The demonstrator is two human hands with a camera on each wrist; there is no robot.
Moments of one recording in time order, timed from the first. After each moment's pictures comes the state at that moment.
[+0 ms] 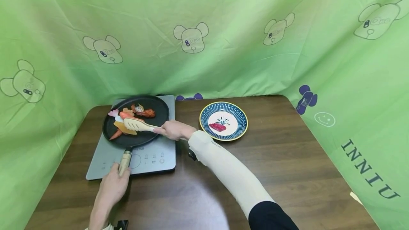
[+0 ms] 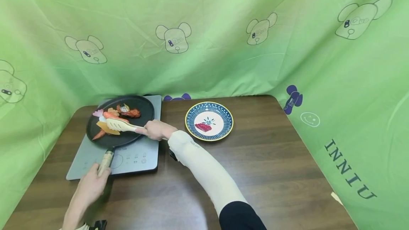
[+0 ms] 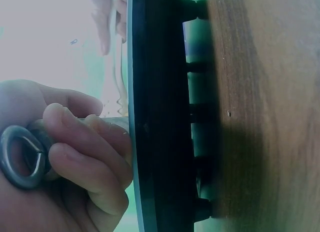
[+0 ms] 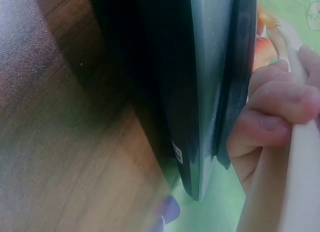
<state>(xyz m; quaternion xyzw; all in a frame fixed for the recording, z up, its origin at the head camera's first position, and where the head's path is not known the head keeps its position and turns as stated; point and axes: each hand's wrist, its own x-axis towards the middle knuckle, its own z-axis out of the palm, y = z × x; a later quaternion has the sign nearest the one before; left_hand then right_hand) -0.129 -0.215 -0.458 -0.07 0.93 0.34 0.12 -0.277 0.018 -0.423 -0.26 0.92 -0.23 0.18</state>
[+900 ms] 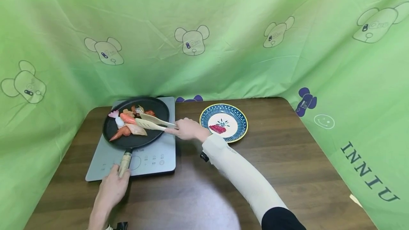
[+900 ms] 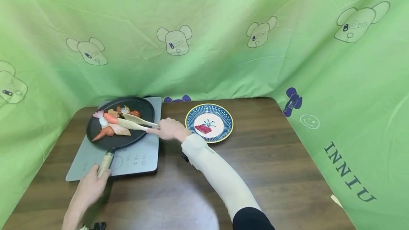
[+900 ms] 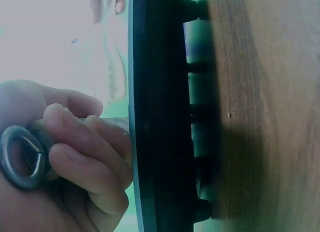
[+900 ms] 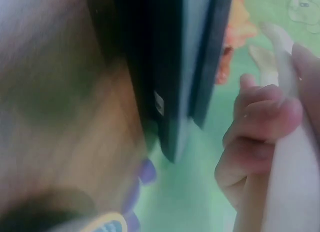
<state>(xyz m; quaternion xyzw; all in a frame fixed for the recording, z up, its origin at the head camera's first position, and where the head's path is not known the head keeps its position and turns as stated) -0.129 -0.216 -0.460 -0.06 0.94 0.33 0.11 -0.263 0.057 -0.410 -0.22 0.95 -0.17 0.11</state>
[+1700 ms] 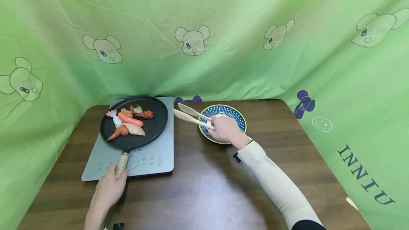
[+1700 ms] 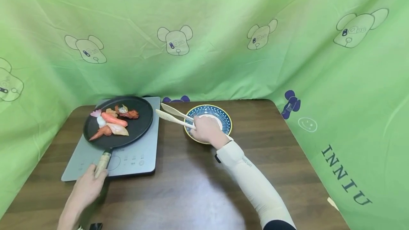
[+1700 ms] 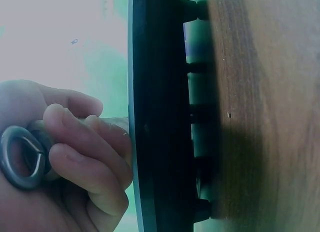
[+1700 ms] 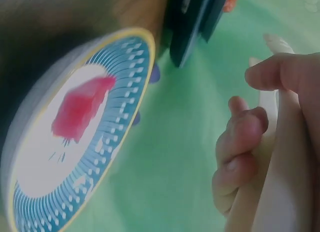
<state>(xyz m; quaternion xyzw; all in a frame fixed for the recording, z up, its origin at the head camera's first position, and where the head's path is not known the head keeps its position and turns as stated) -0.131 -0.216 -0.459 -0.06 0.93 0.33 0.11 -0.229 0.168 -0.397 -0.15 0.99 -0.03 -0.04</state>
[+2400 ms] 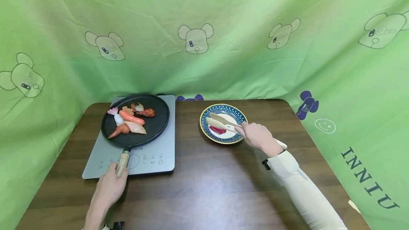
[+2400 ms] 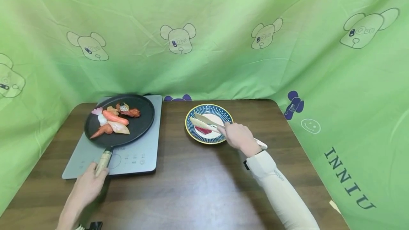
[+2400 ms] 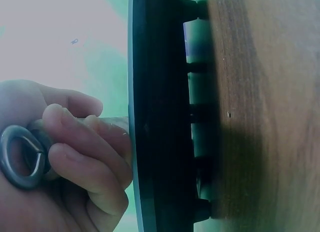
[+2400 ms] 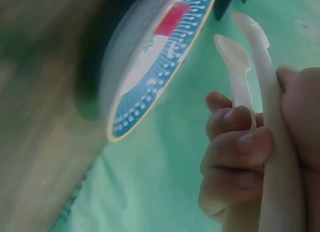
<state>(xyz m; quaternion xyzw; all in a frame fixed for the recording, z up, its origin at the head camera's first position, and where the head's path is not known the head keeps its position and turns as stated) -0.133 -0.216 -0.459 -0.07 0.93 0.33 0.11 -0.197 0.255 -0.410 -0.09 0.99 -0.05 -0.04</state>
